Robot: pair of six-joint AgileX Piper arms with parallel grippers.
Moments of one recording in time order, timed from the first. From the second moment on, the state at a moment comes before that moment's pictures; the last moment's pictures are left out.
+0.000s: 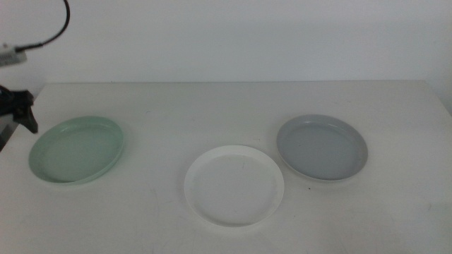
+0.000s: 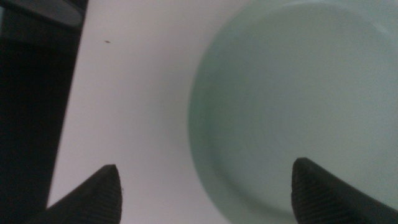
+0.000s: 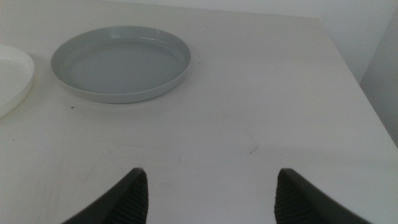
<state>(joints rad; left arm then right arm) 0.33 1.91 -1.54 -0.17 0.99 0.16 0.02 -0.01 0.02 0.05 0.39 -0.09</state>
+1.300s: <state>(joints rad) 0.19 1.78 -1.48 -0.33 1.04 0.18 0.02 -0.01 0.02 0.05 0.39 -0.09</state>
